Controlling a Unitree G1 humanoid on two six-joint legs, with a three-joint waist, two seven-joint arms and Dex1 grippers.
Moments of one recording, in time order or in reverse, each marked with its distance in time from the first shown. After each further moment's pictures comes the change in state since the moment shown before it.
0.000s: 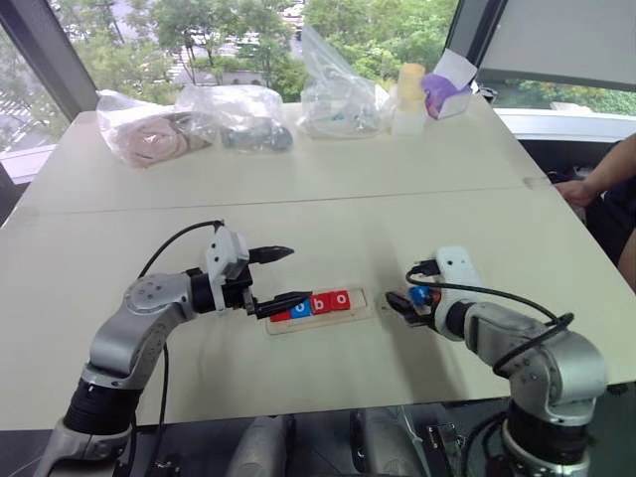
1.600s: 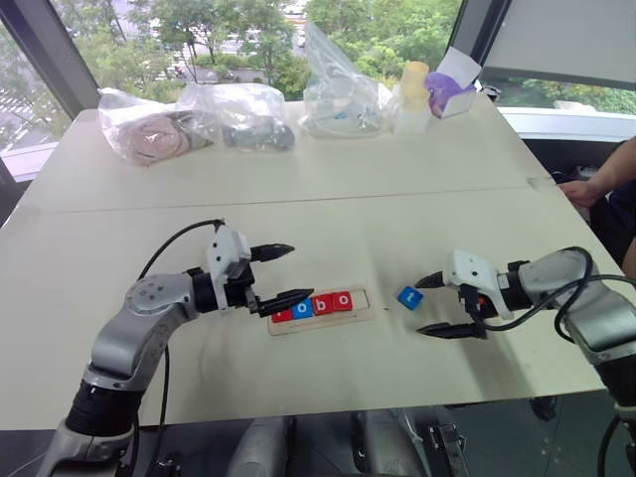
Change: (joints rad) left arm 0.000 -0.011 -0.005 -0.015 0.008 -0.001 0.028; right arm -0.035 -0.470 0.255 0.529 -0.196 -1.191 1.068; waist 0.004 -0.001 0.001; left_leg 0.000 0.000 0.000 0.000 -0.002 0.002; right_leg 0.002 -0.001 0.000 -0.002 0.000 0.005
